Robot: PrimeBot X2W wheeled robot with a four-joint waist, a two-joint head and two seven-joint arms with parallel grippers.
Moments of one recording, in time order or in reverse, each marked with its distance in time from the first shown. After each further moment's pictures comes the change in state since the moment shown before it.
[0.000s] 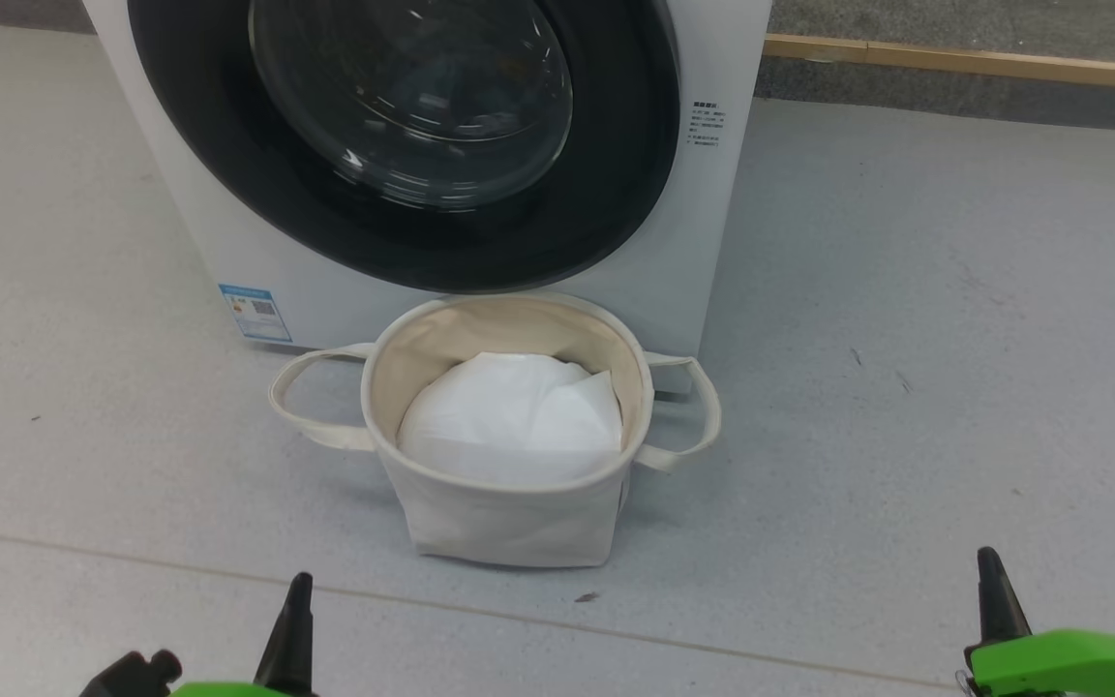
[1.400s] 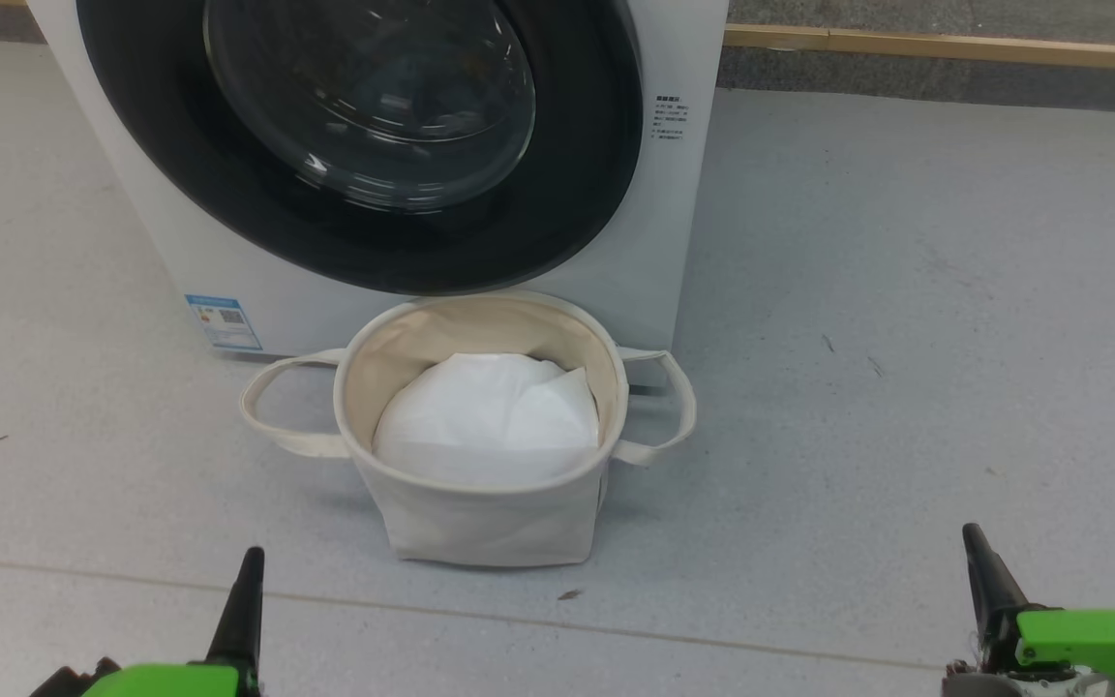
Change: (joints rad) left arm -0.017 0.000 0.104 -0.056 -0.487 0.000 0.123; right arm -0.040 0.000 -0.018 -0.010 0.464 0.000 0.123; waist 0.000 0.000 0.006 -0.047
